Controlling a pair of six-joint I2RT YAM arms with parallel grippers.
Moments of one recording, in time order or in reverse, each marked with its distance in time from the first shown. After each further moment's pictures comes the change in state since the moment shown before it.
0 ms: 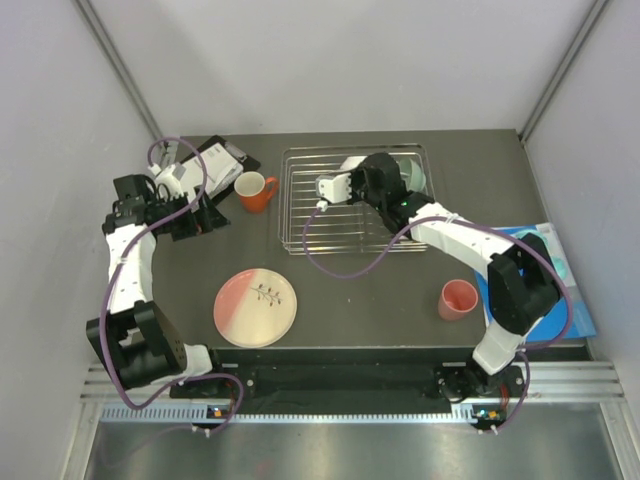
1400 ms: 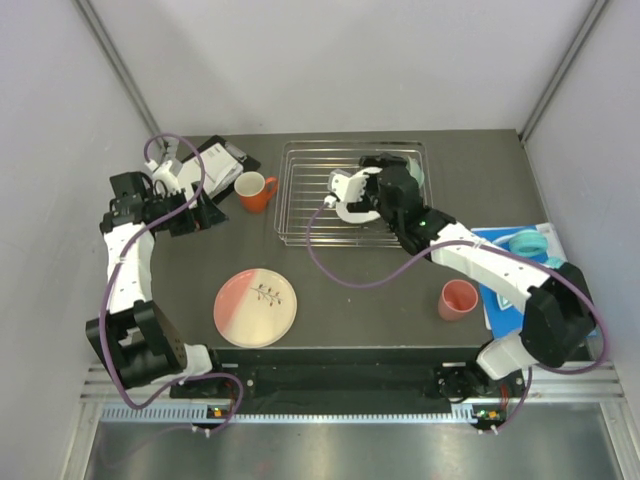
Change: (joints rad) left arm 0.010 0.007 0.020 0.023 0.022 0.002; right arm 0.058 -0.201 -0.153 0.043 0.181 0.227
